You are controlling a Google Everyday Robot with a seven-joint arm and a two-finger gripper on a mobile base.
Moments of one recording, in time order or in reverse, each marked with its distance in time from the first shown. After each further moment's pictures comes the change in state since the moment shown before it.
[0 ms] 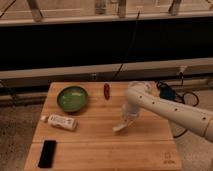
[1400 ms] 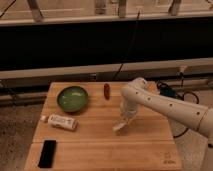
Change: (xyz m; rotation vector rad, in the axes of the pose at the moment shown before) arm 0.000 -0.006 -0.004 -0.055 -0.006 -0.096
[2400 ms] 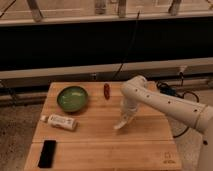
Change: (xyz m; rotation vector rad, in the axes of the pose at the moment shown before) arm 0.009 -0.008 -0.001 -0.025 -0.013 -0.032
